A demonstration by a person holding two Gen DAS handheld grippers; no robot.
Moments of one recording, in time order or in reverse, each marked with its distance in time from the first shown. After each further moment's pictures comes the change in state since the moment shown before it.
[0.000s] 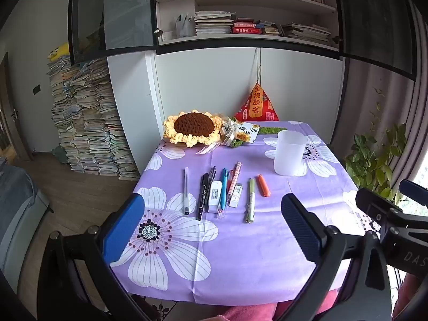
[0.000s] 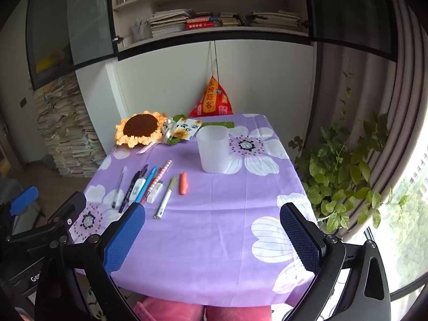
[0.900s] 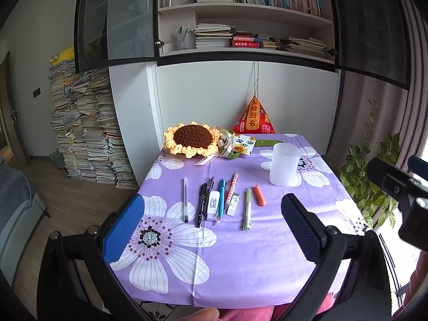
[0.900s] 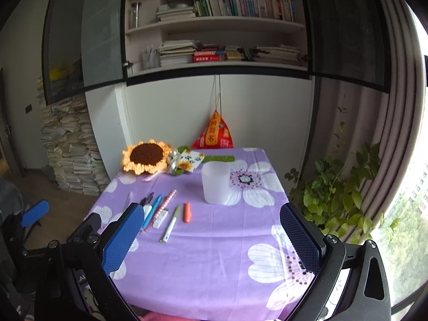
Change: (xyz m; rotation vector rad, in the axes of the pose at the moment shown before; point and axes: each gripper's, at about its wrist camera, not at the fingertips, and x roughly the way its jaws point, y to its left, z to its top) left arm -0.017 0.004 -0.001 -0.016 -0.067 -0.026; right arm -0.042 0.012 0.014 -0.048 -0.176 -0.014
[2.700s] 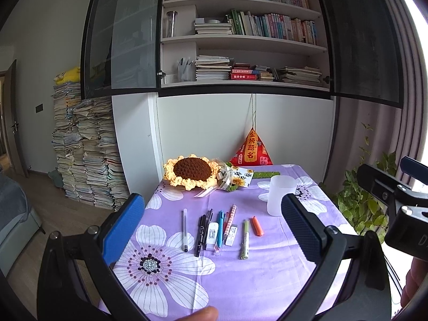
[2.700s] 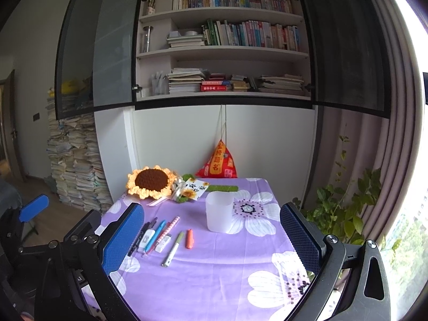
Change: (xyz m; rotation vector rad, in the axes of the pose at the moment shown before) left arm -0.017 0.001 0.009 -0.007 -0.177 -0.010; right arm -0.014 0.005 0.007 -0.036 -0.159 0.017
